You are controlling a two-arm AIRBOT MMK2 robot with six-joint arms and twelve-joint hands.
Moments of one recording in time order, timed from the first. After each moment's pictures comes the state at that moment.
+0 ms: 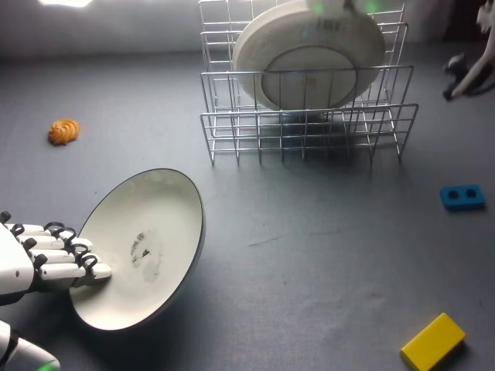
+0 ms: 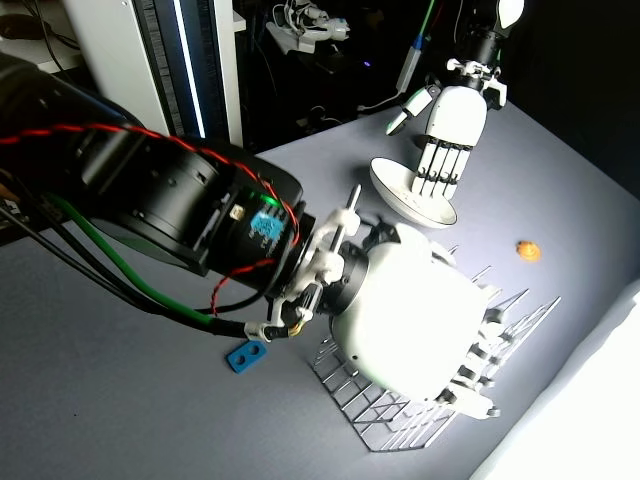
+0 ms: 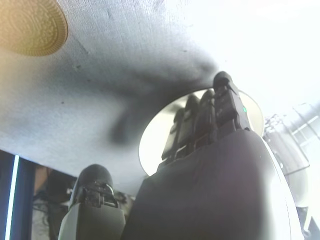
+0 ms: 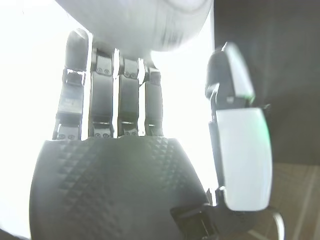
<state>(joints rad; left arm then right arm) 1.06 -0.71 1.05 1.20 -0.44 -0.13 -0.13 -1.17 1.32 0.21 0.20 -0.77</state>
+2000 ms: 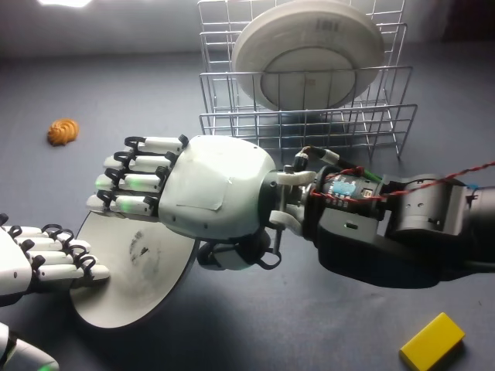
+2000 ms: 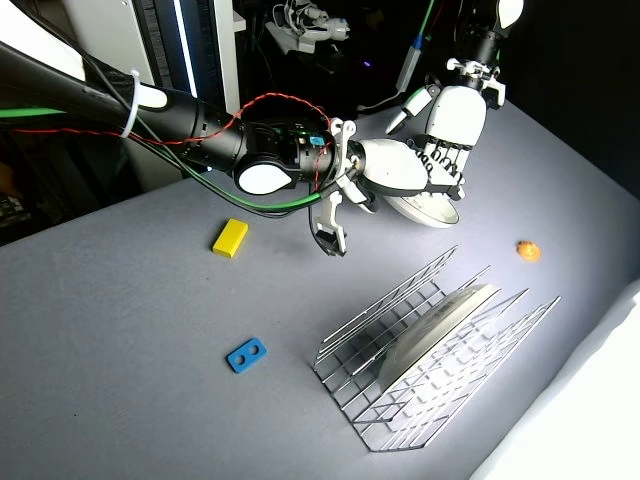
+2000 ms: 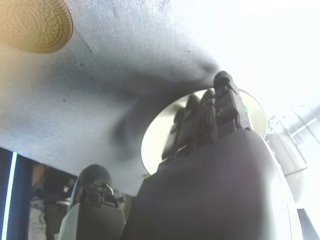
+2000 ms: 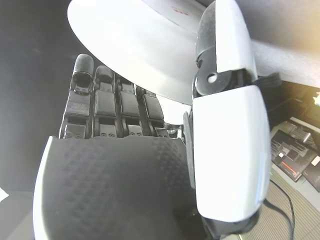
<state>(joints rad) 1.08 -0.70 1.05 1.17 -0.44 -0.13 -0.43 -1.52 1.19 -0.07 0.47 -1.31</state>
